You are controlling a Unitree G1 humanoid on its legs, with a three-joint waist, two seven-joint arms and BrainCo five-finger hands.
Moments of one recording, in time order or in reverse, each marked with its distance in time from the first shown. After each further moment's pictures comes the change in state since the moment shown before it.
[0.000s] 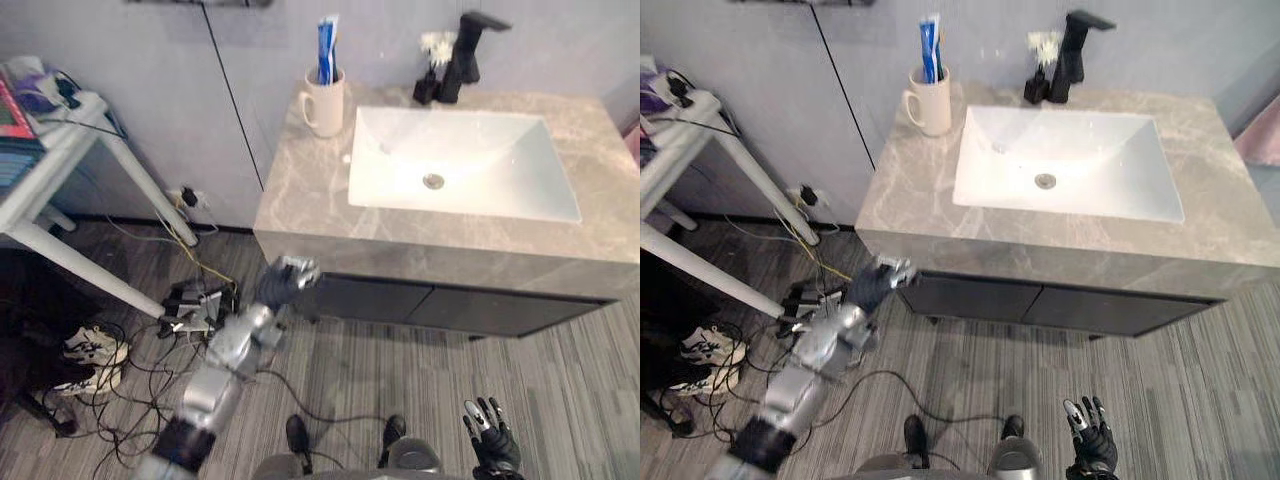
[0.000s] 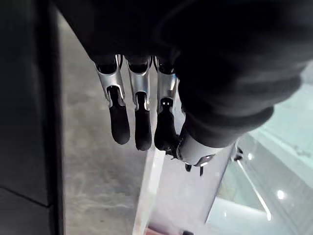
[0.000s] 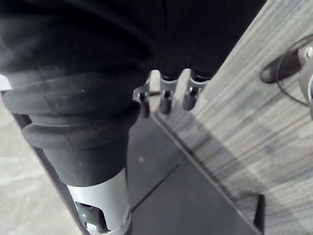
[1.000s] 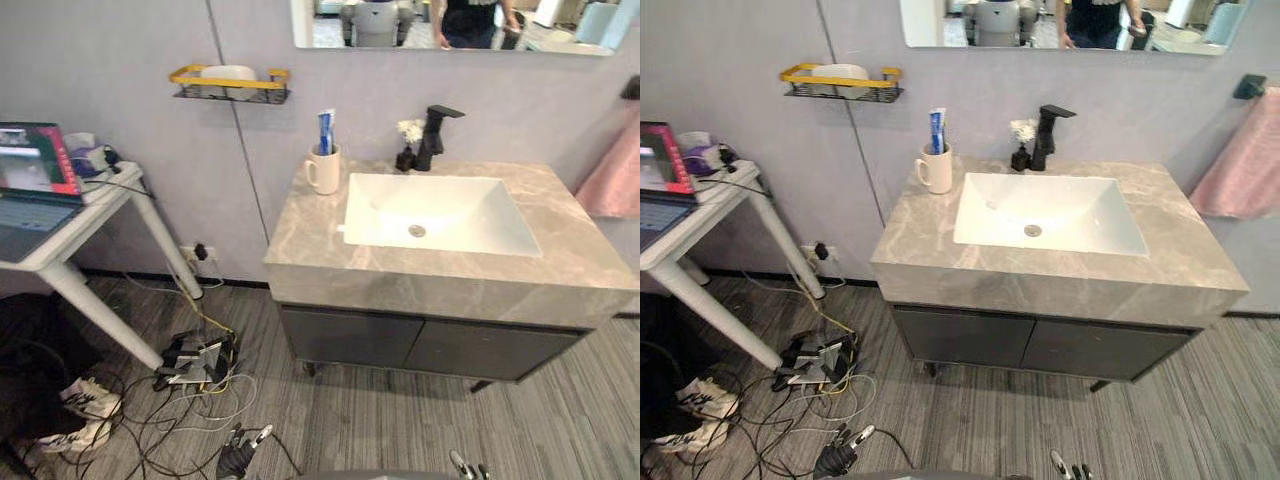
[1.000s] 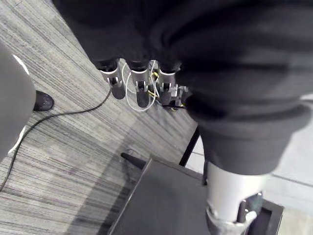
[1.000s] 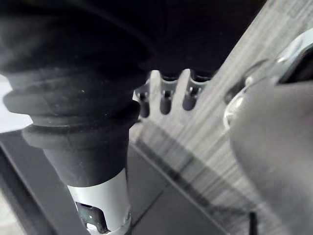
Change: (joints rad) left arm 0.054 -0.198 0.254 0.708 0.253 -0.047 0.160; right arm 0.023 0.077 0.073 -0.085 -0.086 -0.065 -0.171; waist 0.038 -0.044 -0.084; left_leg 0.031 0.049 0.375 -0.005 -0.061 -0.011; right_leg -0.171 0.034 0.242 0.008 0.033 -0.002
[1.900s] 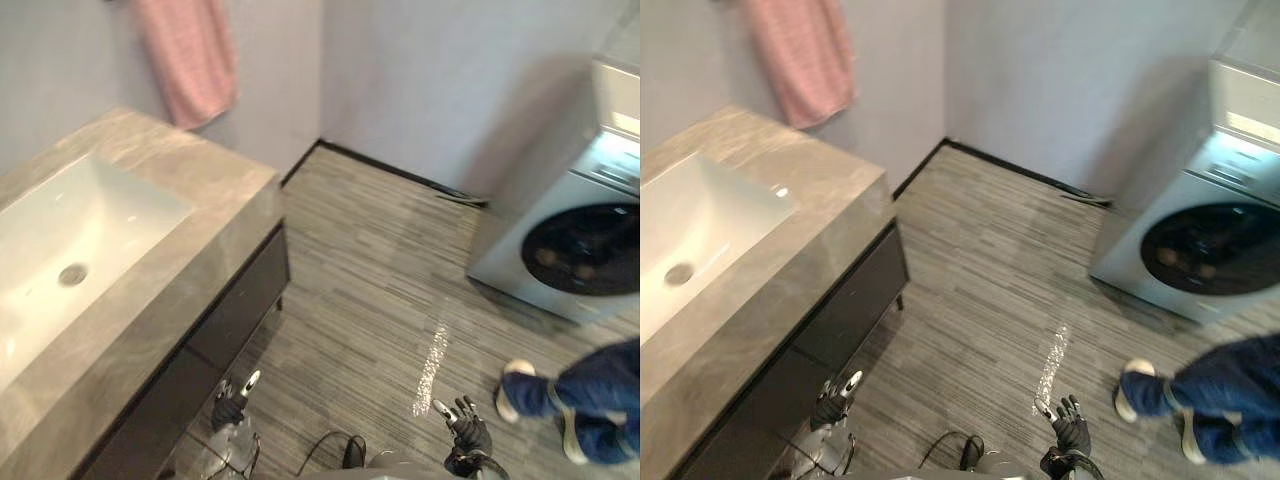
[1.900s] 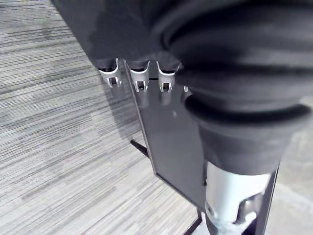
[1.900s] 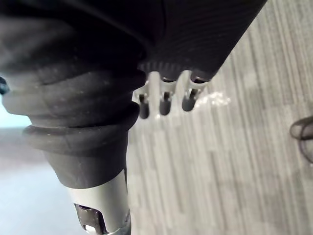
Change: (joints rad) left arm -0.048 -0.069 0.114 -0.089 -0.236 -0.019 0.052; right arm -0.159 -0.104 0.064 0.173 -0.065 -0.023 -0.013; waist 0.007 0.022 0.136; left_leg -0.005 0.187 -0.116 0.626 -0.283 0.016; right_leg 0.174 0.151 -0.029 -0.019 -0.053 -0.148
